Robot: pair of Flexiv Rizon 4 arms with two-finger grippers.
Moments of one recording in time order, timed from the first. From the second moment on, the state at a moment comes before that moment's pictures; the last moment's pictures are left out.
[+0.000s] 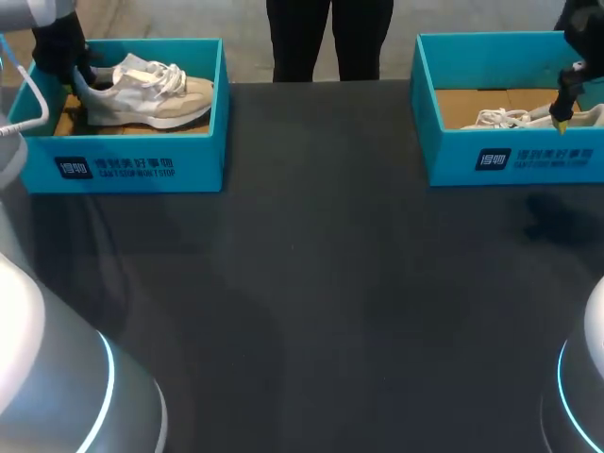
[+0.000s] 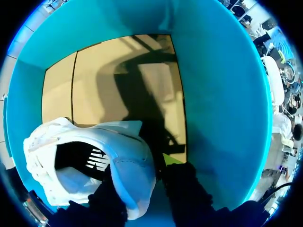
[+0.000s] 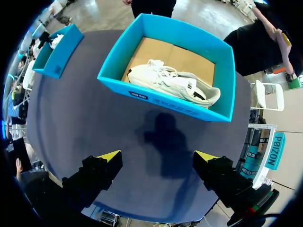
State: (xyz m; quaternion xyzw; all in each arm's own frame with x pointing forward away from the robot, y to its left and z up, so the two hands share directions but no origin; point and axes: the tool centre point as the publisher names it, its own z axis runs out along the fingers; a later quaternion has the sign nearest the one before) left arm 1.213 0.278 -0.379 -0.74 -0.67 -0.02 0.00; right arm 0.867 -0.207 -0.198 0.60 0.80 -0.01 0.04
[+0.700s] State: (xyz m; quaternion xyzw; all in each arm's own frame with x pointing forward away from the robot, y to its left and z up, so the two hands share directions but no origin) left arm 1.214 0.282 -0.352 -0.76 -0.65 -0.01 0.01; right arm 0.867 -0.207 -0.198 0.60 0.80 -0.01 0.04
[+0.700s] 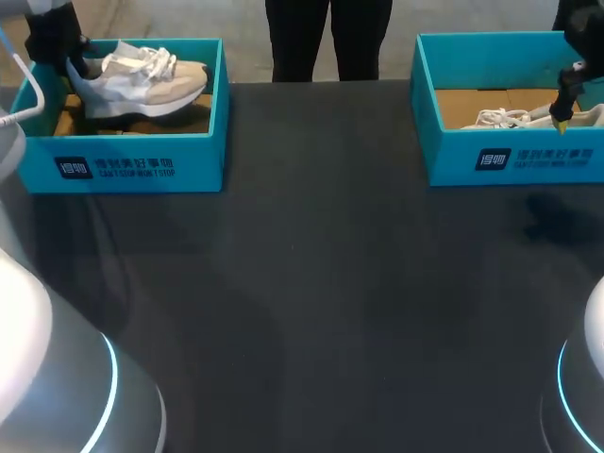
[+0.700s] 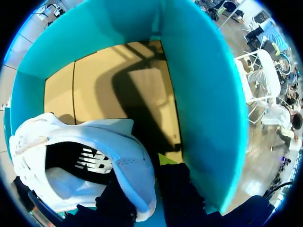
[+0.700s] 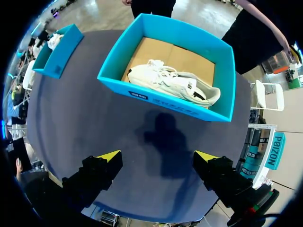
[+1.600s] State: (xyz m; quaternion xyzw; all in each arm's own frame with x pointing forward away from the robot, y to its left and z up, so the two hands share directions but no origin) left arm 1.219 0.281 -0.191 -0.74 -0.67 -0.05 0.03; right arm 0.867 -0.207 -0.198 0.60 0.80 -0.01 0.04
